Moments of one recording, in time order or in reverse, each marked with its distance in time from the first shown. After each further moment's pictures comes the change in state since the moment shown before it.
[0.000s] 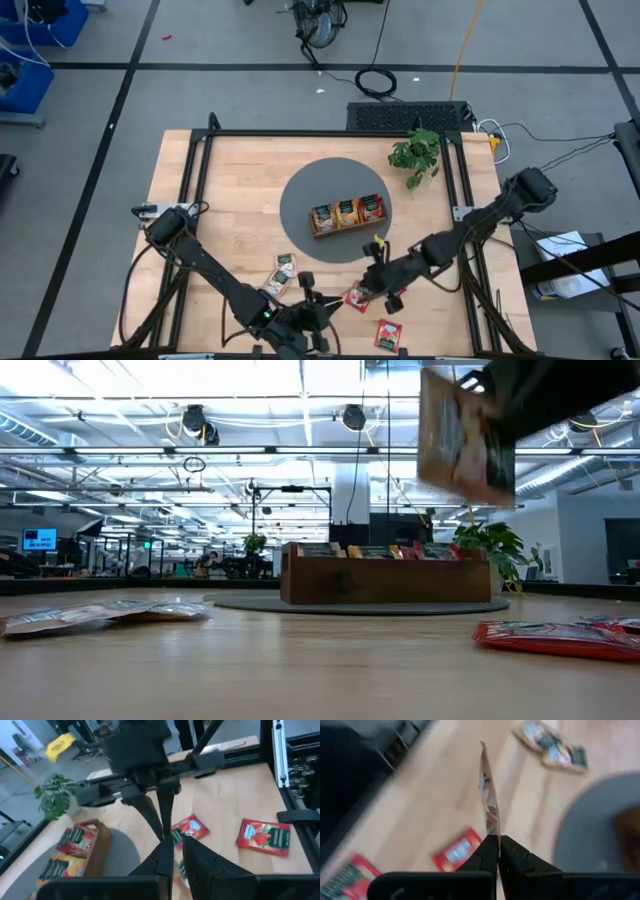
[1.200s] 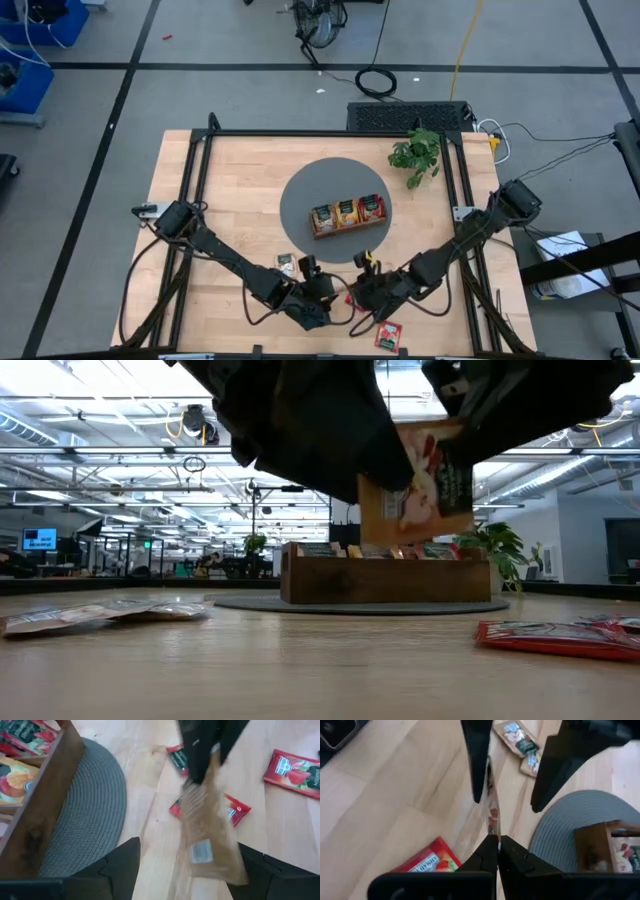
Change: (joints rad) left arm 0.137 0.000 -0.188 -0.069 0.310 -0.333; right arm 0.069 0.189 0.161 -0.058 0.259 -0.101
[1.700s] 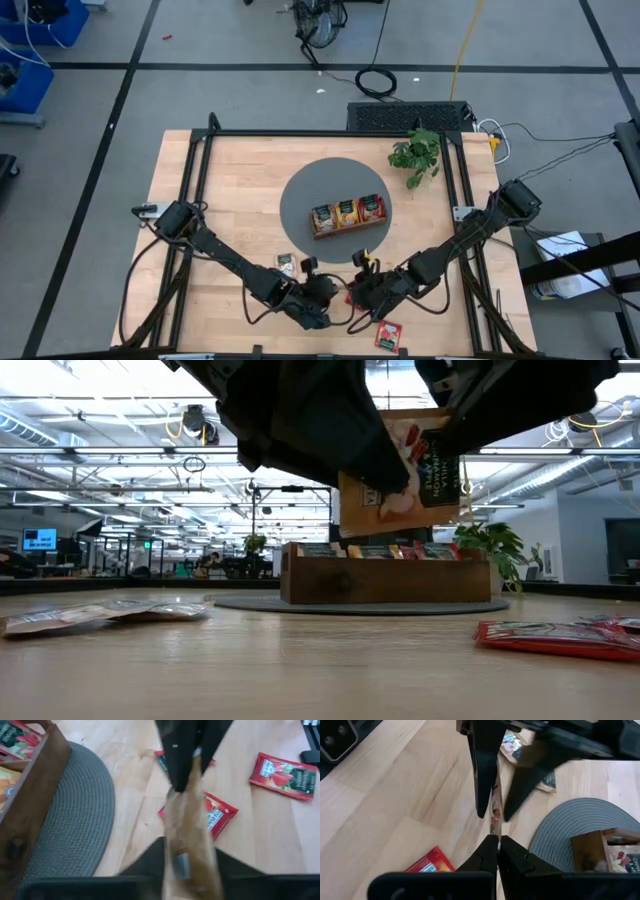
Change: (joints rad) left arm -0.001 0.000 -0.025 0.077 0.038 0.037; right arm -0.006 0.000 -0.001 0.040 -0.001 -0.020
